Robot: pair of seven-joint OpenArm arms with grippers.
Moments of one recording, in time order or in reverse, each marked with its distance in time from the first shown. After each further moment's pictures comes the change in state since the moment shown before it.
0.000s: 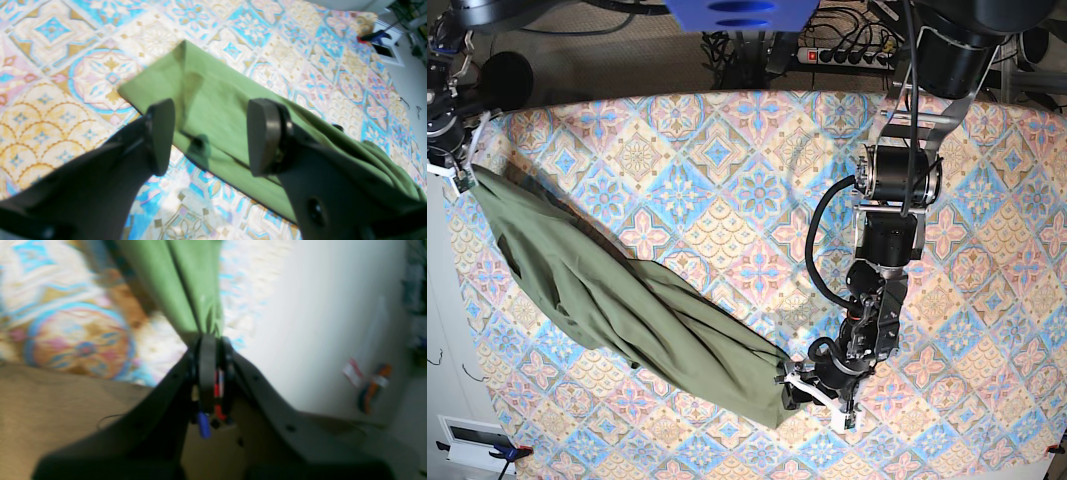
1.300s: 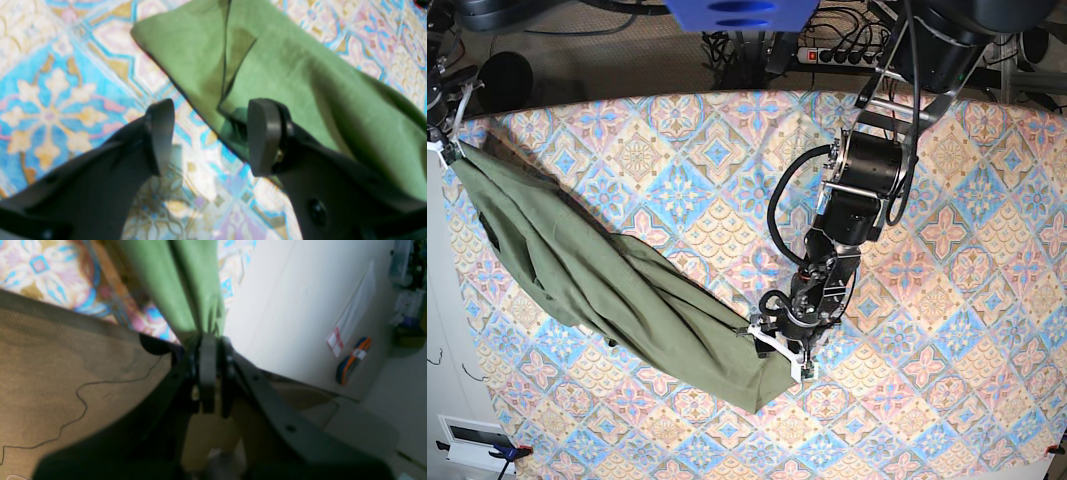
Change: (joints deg) left arm 2.1 8.0 9.6 -15.5 0.1 11.0 -13.1; right arm -9.7 1.8 4.5 0.3 -2.2 0.1 4.2
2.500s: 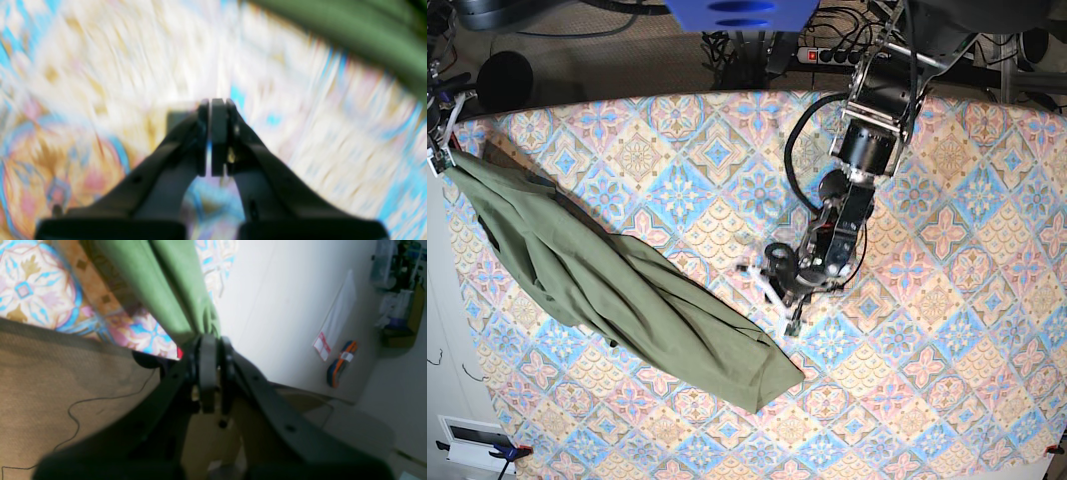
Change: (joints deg) left arm 18.8 -4.2 6.6 38.7 4.3 -0.8 28.1; right arm 1.6 0.1 2.2 -0.3 0.0 0.0 2.8
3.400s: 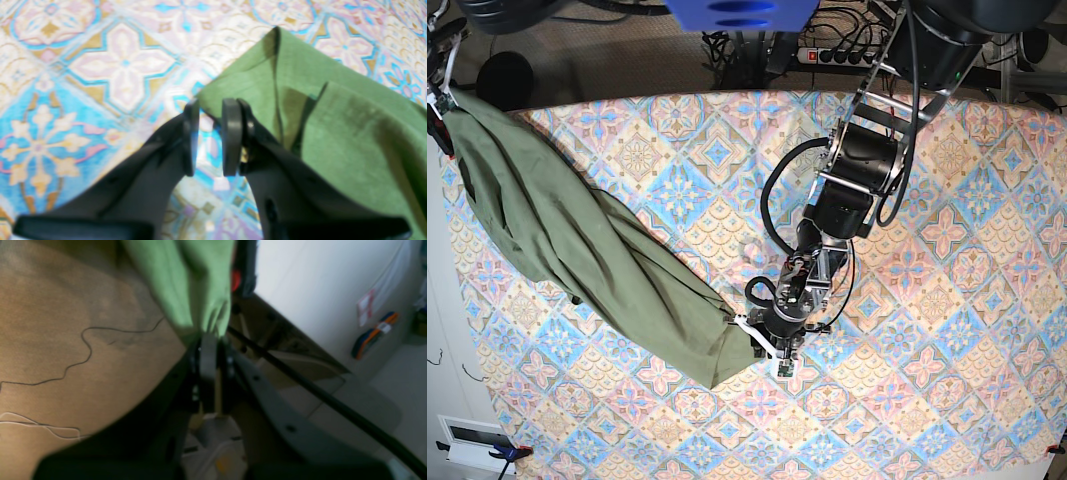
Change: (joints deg) left arm -17.2 6.1 -0.4 -35.8 -0.1 0.5 -32.7; right arm -19.4 0.7 3.4 1.0 0.0 0.0 1.0
